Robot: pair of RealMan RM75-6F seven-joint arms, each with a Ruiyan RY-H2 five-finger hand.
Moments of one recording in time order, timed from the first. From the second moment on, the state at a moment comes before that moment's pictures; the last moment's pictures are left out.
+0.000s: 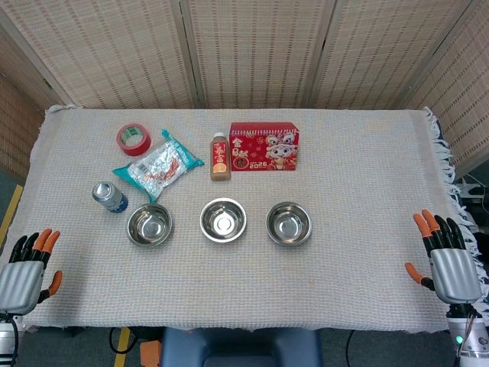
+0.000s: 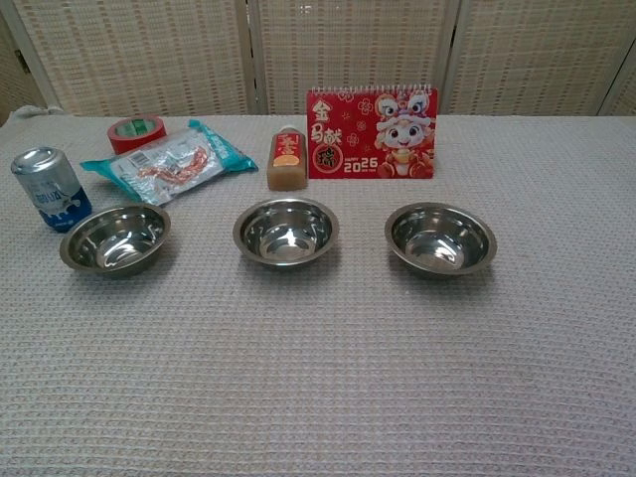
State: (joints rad) left arm -0.11 -1.14 -0.03 -1.65 1.42 1.43 0.25; right arm 0.07 -1.19 0.07 -1.58 -1.50 1.50 -0.13
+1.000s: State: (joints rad) left arm -0.29 -1.64 -0.07 -1.15 1.49 1.30 0.29; right arm 0.08 -1.18 0.10 -1.56 -1.42 1.46 -0.12
